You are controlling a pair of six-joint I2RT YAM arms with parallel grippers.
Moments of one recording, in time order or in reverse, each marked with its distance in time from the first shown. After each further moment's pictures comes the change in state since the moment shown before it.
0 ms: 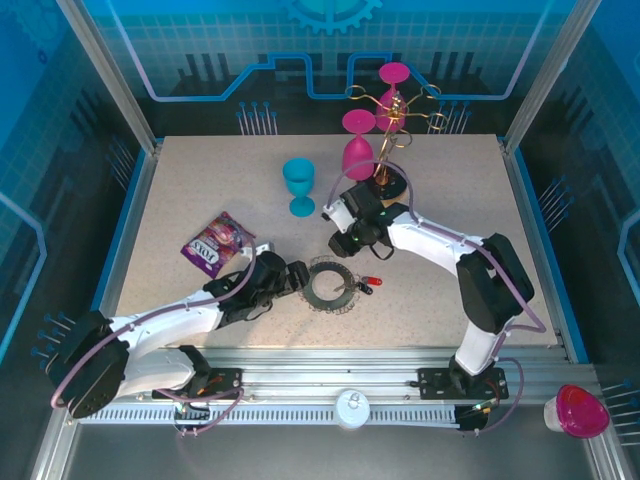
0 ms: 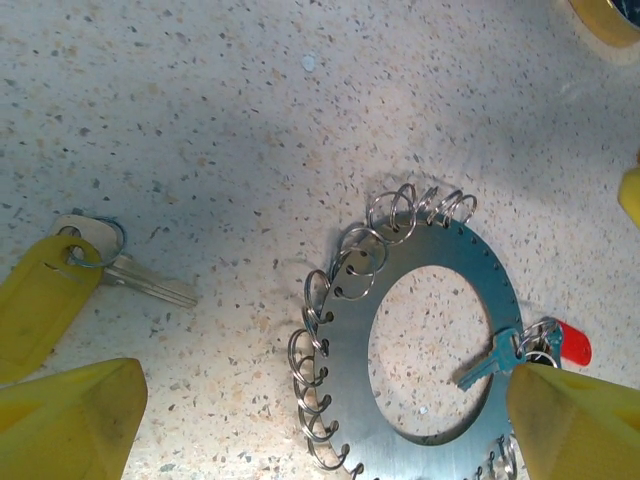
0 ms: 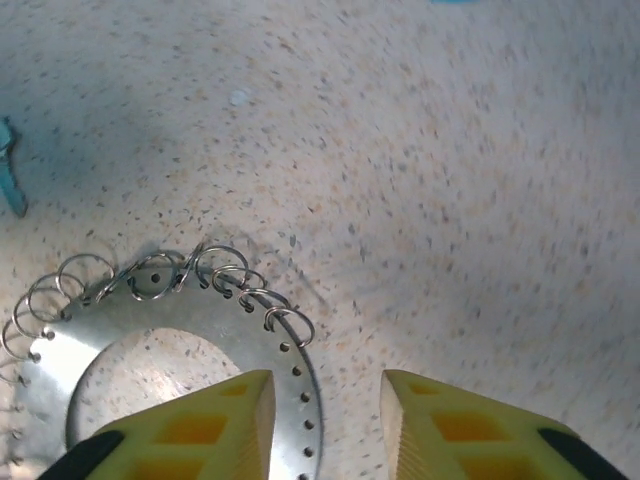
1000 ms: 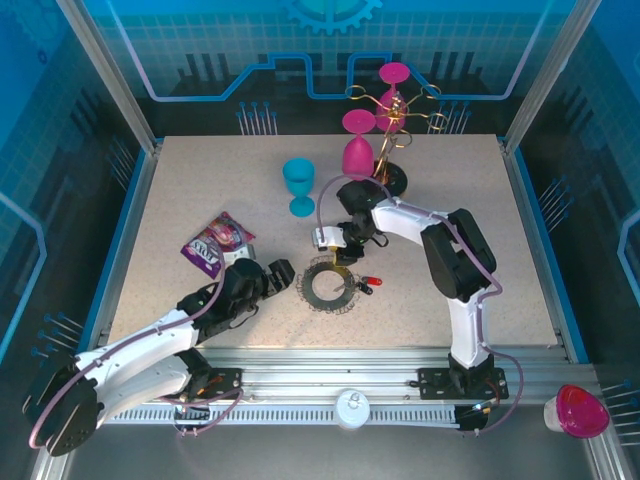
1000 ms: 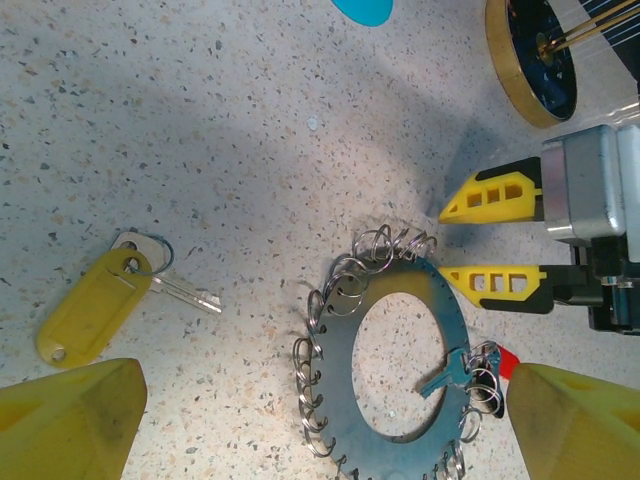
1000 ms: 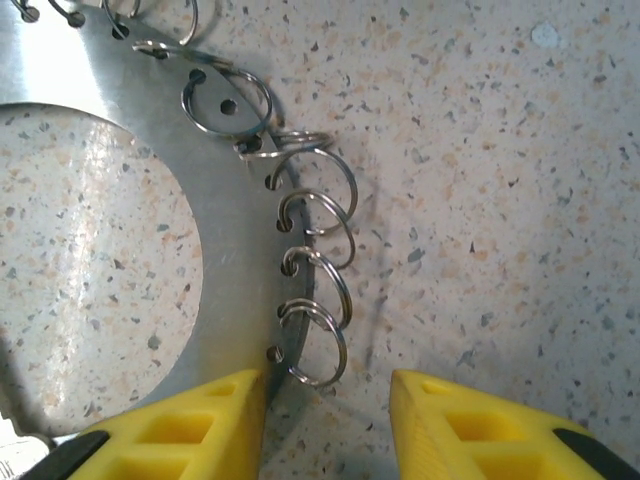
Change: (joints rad) left arm 0.051 -0.254 -0.114 0.003 0.006 -0.030; right arm -0.055 0.302 0.202 -0.187 -0.226 -0.927
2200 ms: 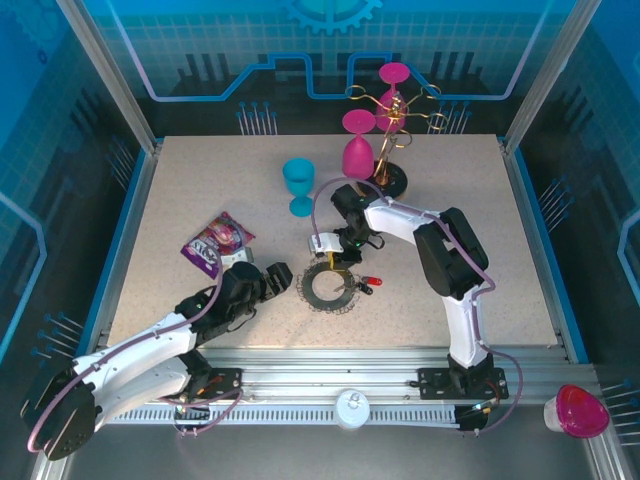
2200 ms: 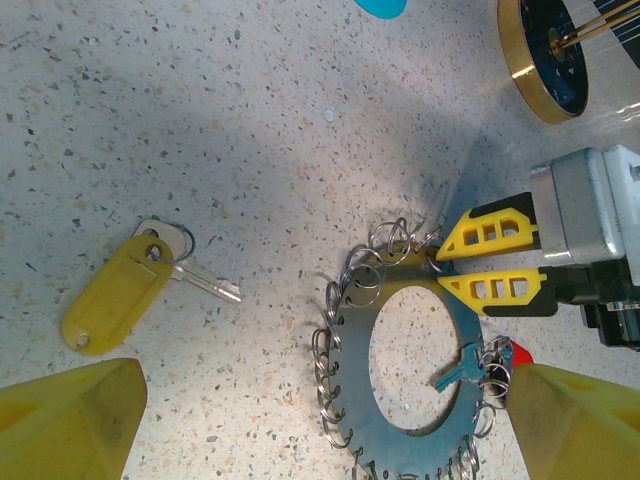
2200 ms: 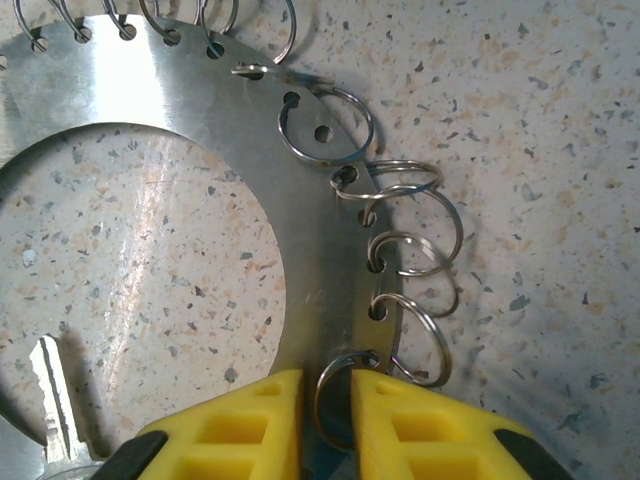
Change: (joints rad) left arm 0.001 -0.029 -0.030 -0.008 0.000 -0.003; right arm 0.026 0.044 0.047 -0.106 -0.025 -0.027
